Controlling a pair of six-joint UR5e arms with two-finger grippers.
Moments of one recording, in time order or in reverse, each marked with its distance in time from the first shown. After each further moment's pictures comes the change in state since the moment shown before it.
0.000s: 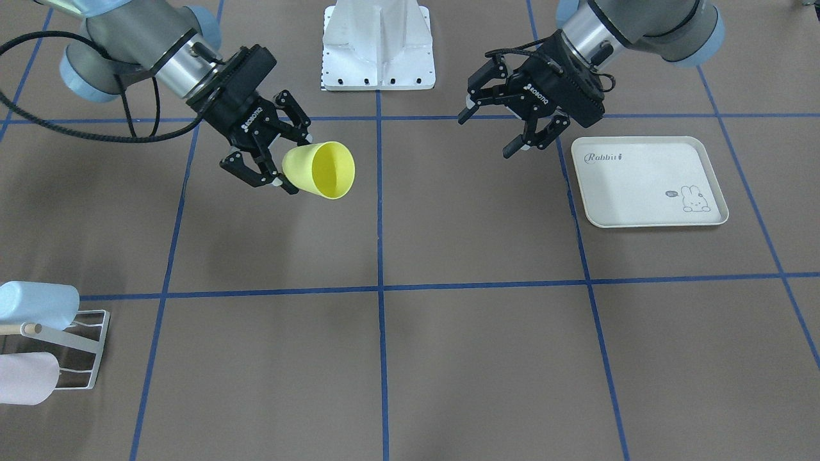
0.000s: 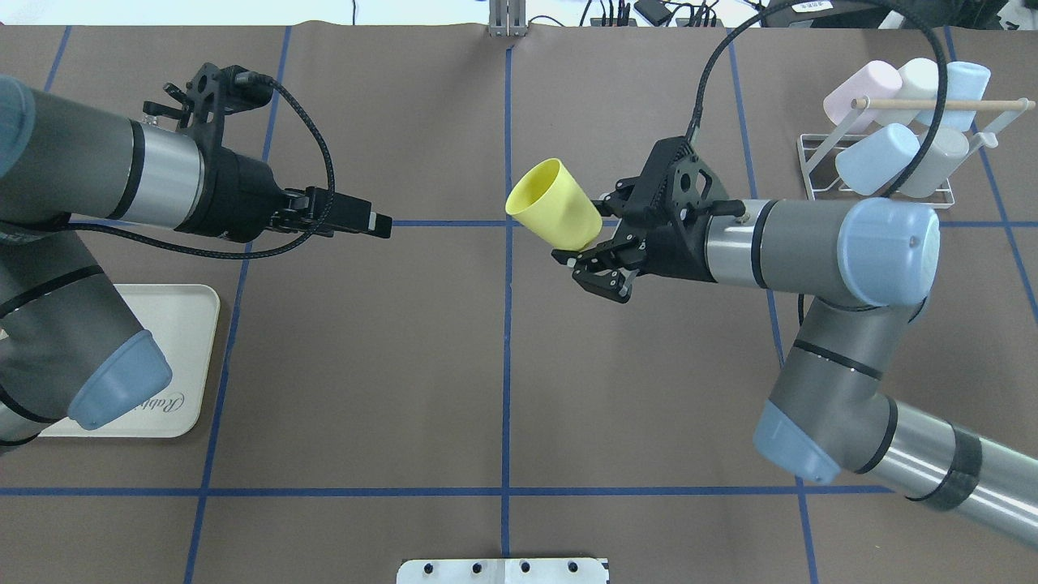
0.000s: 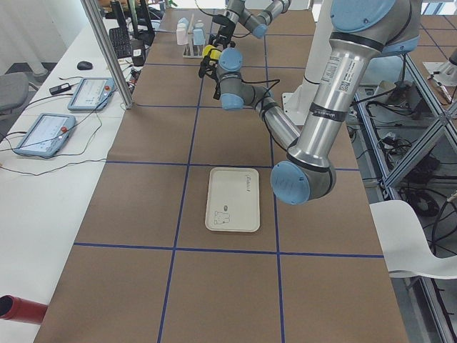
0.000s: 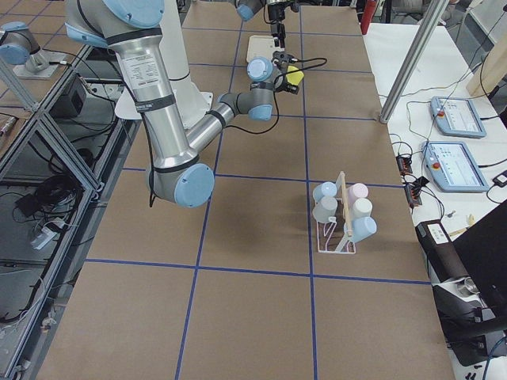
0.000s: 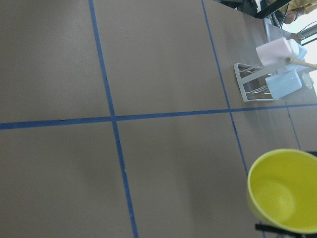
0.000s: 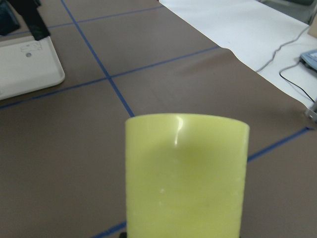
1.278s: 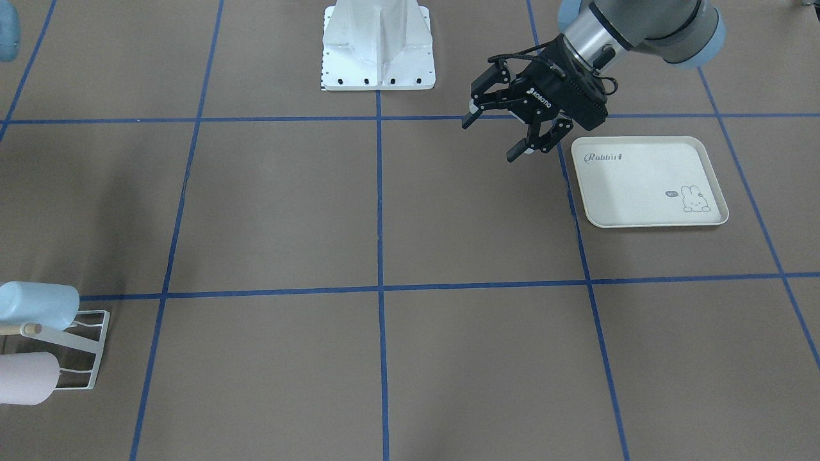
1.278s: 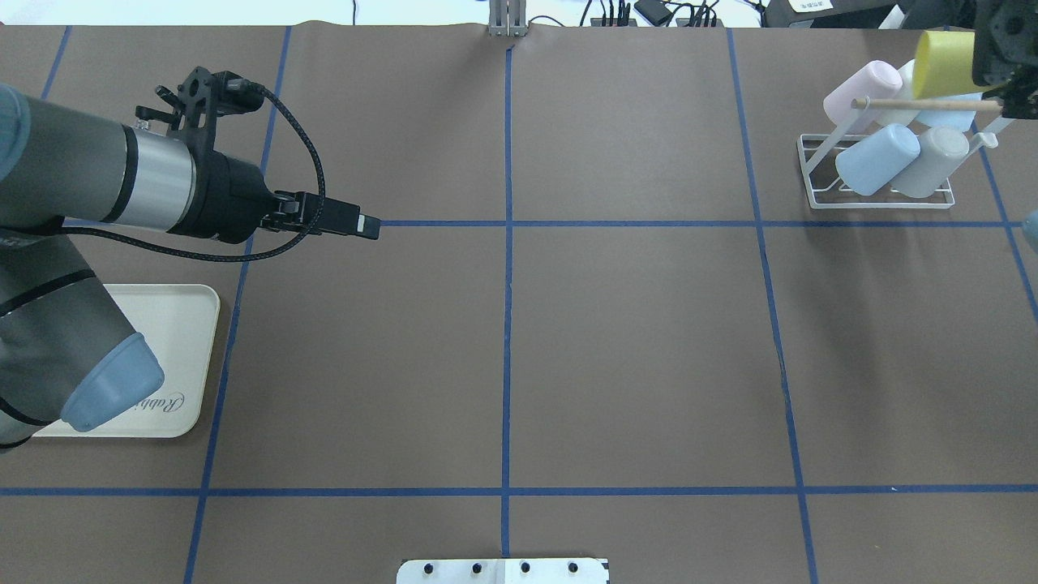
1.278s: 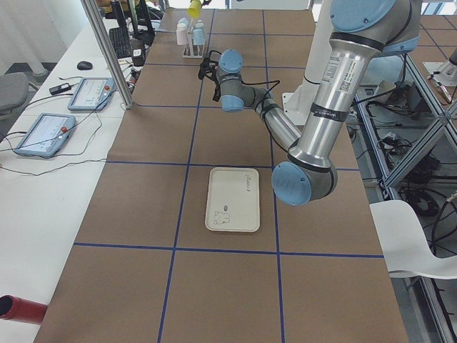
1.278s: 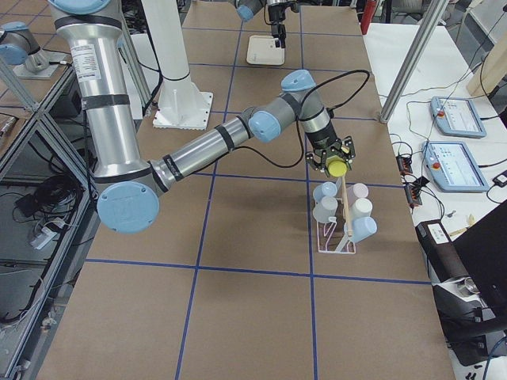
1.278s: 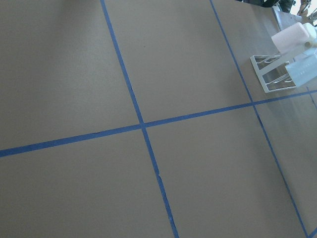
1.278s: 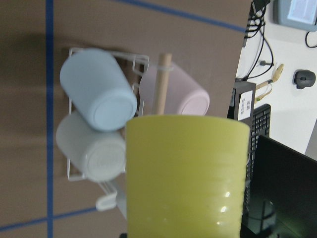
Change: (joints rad) left arm 0.004 0.005 0.003 -0.002 0.015 -0.002; right arm 0.460 -0.239 0.085 -0.599 -0.272 -1.328
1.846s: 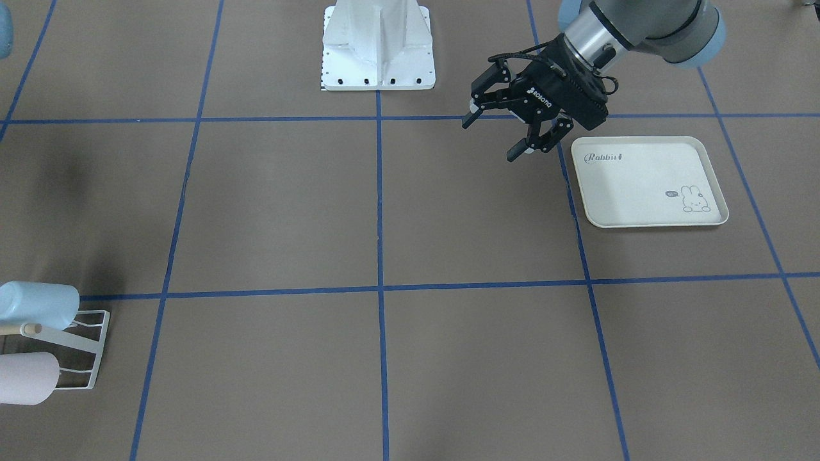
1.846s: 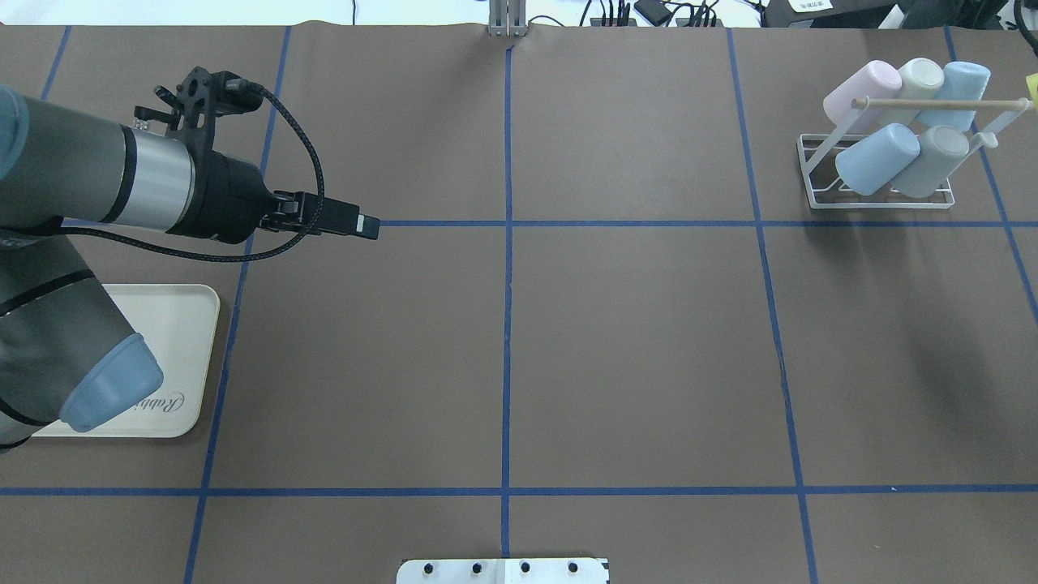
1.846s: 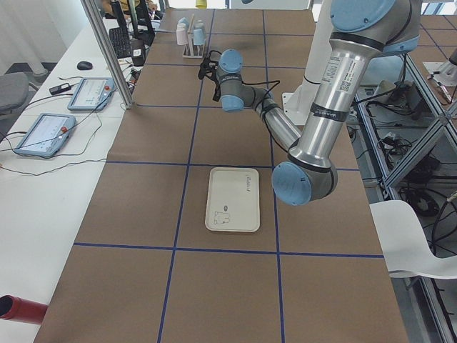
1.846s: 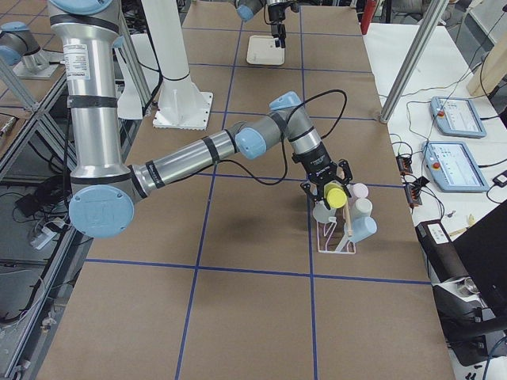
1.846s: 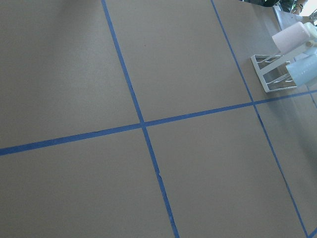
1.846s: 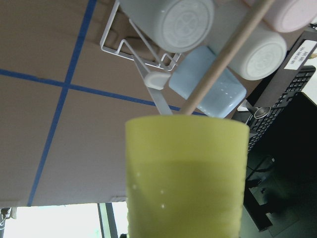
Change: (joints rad) left arm -0.001 0.002 -0.001 -0.001 0.000 -0.002; right arm -0.027 -0.102 -0.003 0.003 -0.243 -0.328
